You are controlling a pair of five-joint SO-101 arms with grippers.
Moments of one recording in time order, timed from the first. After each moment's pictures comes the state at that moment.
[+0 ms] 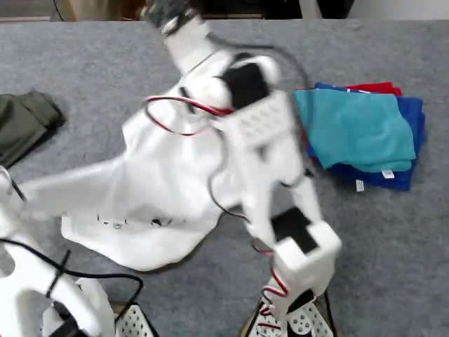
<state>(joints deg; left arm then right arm) -46.2 -40.4 27.2 76.0 -16.2 -30.9 12.9 -53.5 95.3 5.8</state>
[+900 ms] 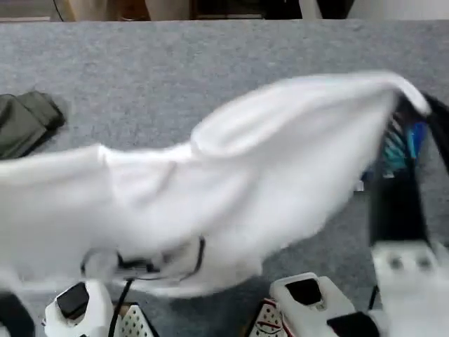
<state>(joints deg) -40.1 -43.7 -65.8 91.3 -11.3 -15.6 -32.5 -72.8 86.6 15.5</state>
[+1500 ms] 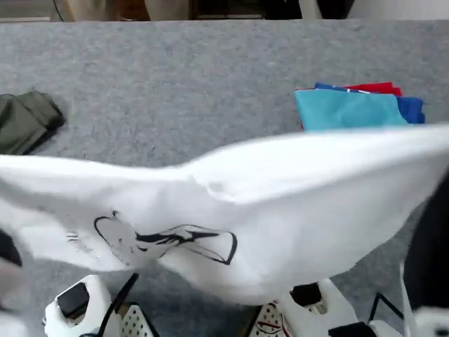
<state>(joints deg) -39.5 -44.1 -43.5 100.2 -12.4 -15.5 -35.6 -68.0 73.5 15.7</state>
